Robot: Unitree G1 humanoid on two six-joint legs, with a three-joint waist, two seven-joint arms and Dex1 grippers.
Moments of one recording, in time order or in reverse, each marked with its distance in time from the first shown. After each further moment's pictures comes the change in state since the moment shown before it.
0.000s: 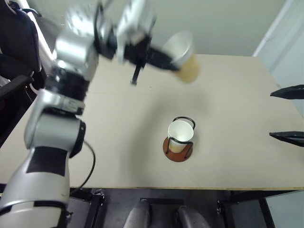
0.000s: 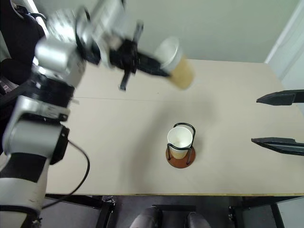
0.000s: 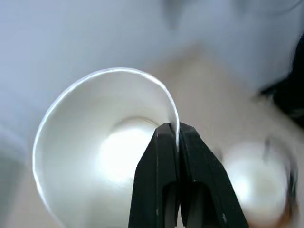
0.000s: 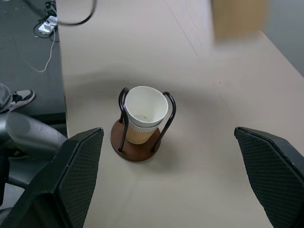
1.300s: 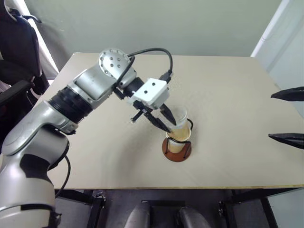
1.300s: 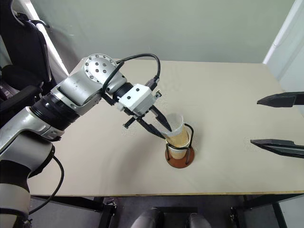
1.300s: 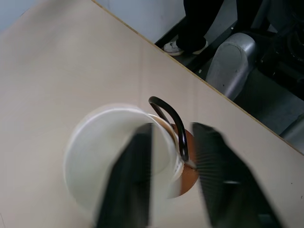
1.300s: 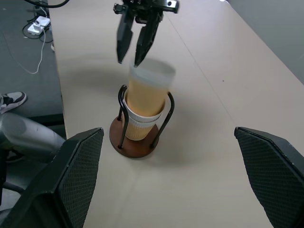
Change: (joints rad) left arm 0.120 0.144 -0.514 -0.146 0.010 -0.255 -0.001; right arm 0.029 0.009 -0.044 -0.043 0.005 0.040 -0.029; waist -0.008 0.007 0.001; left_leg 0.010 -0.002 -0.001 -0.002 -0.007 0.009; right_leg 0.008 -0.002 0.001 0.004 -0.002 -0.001
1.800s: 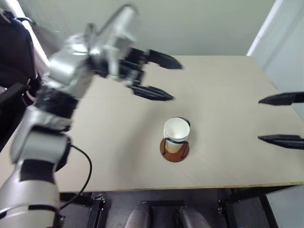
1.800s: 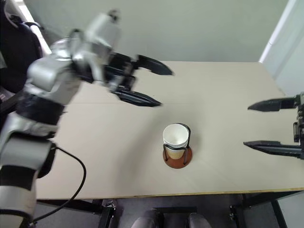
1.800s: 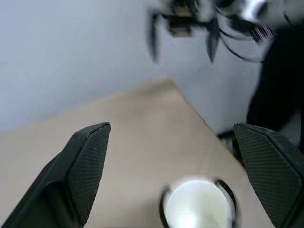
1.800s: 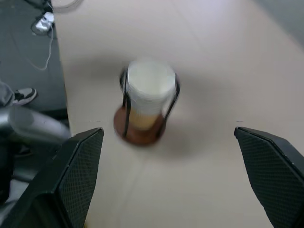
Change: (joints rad) left arm 0.317 0.158 0.598 0.016 -0.185 0.497 0.069; right arm 0.072 0.026 0.173 0.092 -0.078 -0.125 0.025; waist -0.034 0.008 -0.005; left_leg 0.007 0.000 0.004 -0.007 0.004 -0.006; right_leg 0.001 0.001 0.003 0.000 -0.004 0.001
